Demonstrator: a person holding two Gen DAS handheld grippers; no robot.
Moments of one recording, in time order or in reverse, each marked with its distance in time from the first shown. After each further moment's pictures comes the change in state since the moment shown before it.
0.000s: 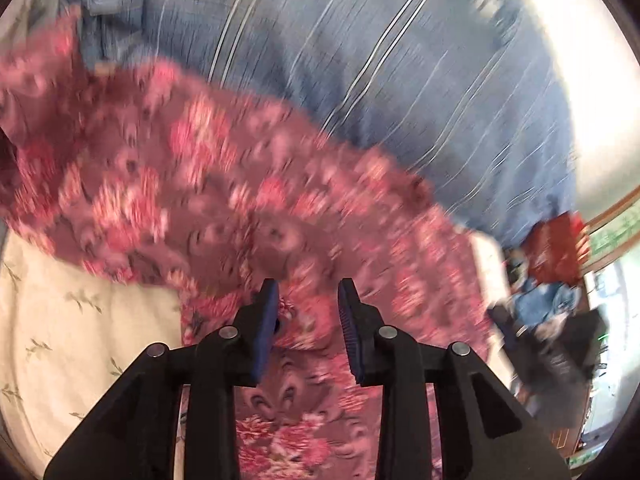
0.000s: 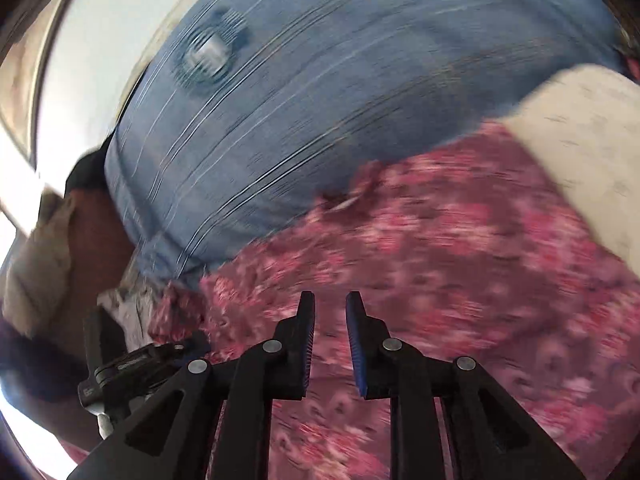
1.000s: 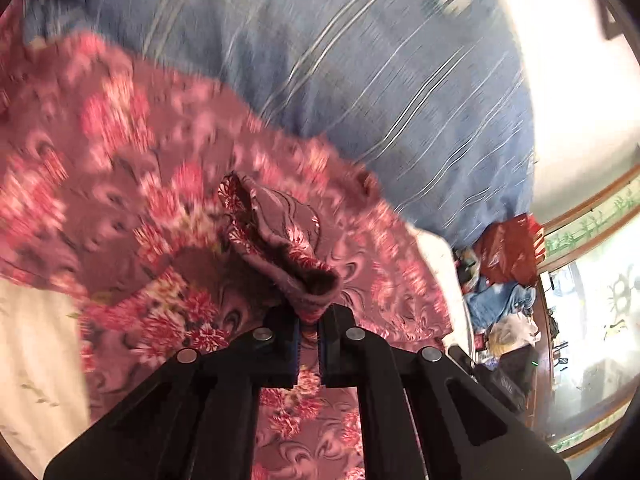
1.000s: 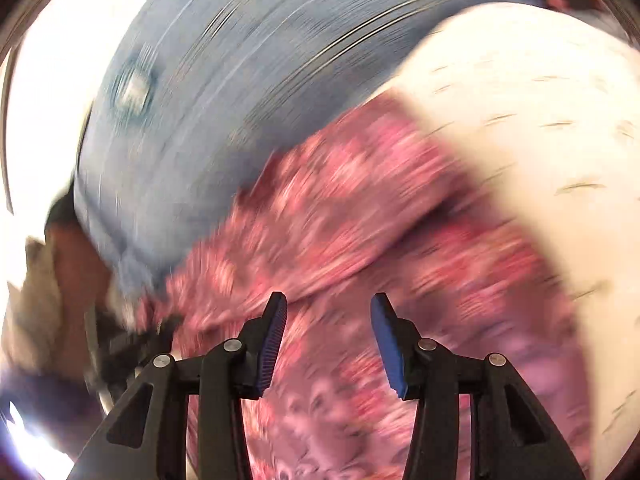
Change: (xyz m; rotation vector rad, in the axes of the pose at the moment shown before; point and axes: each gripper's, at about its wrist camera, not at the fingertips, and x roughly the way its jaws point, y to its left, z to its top) left arm -0.007 -0.024 -0.005 0.013 -0.046 -0.239; right arm -0.064 -0.112 -0.026 0.296 -0.012 -0.060
